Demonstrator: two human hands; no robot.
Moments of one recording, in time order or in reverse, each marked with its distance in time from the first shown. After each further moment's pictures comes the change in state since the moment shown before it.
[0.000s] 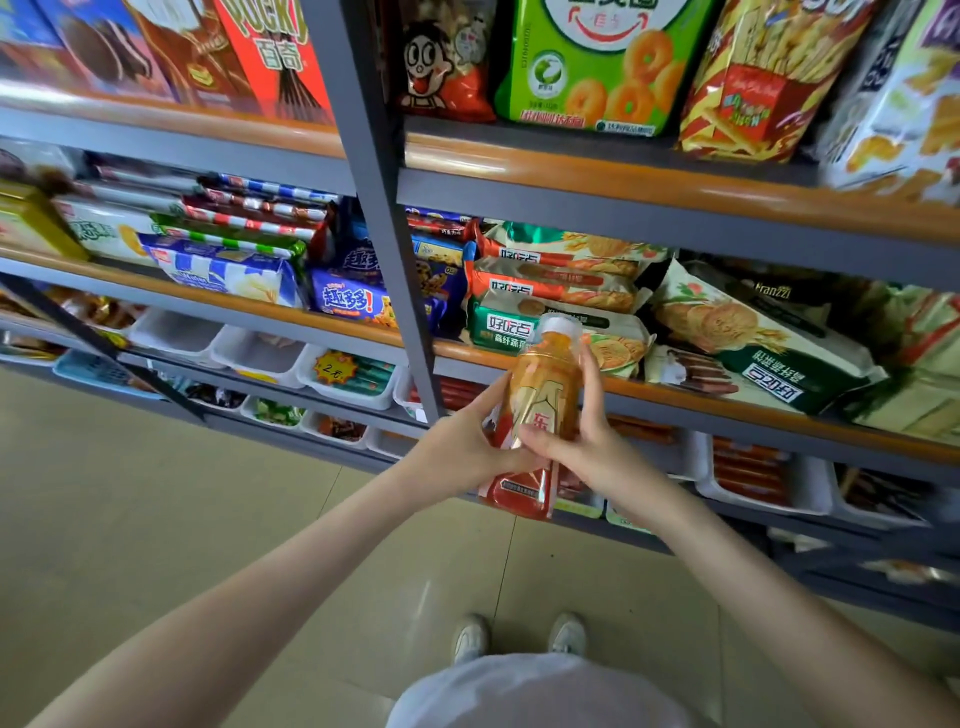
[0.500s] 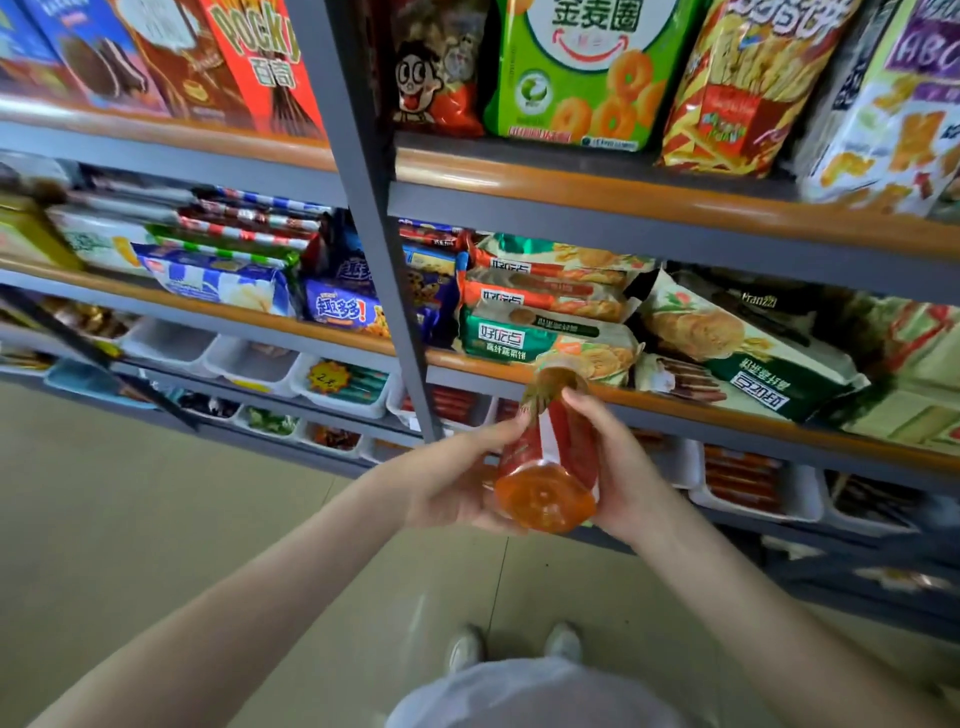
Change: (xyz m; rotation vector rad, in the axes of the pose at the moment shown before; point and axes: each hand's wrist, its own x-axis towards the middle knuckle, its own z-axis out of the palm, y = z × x) left_hand -0.003 0.007 0.006 -0.691 -0.268 -0.323; right_hand -0.007 -0.007 -0.004 0.835 0.023 0.304
